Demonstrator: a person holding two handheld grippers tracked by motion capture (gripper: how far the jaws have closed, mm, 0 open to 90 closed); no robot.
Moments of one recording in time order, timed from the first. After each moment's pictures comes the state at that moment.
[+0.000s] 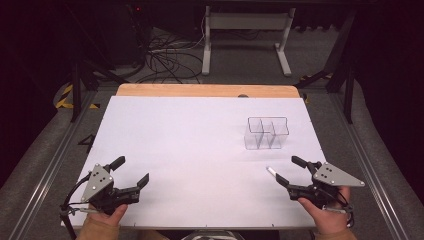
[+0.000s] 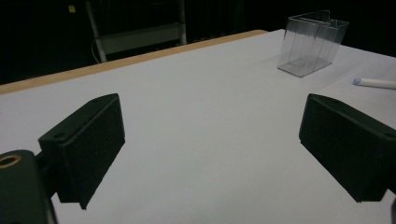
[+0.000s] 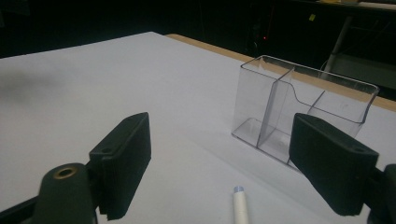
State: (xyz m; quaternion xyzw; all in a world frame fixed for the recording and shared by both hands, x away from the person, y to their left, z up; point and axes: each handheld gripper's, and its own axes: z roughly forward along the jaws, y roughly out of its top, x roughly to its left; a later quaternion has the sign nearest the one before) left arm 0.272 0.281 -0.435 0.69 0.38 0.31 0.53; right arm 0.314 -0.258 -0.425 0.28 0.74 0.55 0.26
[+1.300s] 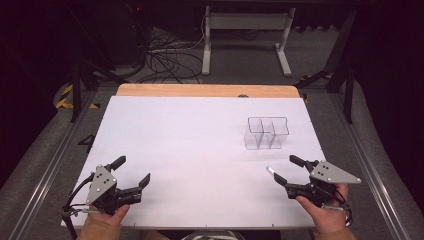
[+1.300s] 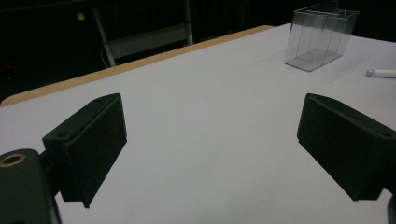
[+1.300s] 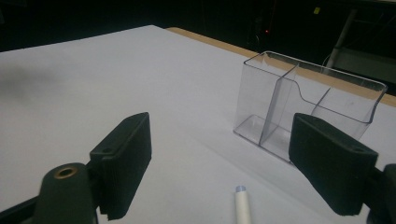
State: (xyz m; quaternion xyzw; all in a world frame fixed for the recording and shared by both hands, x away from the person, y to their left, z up) left arm 0.271 0.276 -0.436 0.70 0.37 0.34 0.51; right arm 0.318 -0.254 -0.423 0.28 0.75 0.54 0.25
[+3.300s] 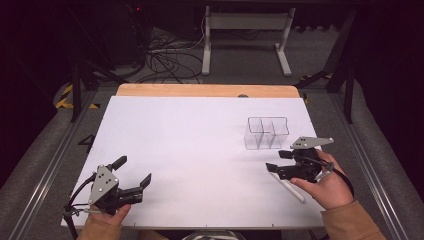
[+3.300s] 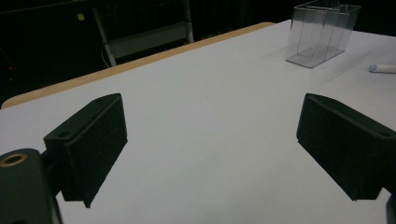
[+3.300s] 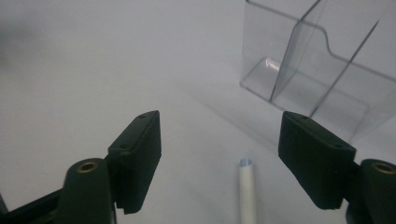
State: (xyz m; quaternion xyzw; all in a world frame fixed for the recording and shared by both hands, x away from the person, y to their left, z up) left arm 0.272 0.273 -0.436 0.70 0.37 0.34 0.51; right arm 0.372 -0.229 -0.398 0.36 0.83 0.40 0.14
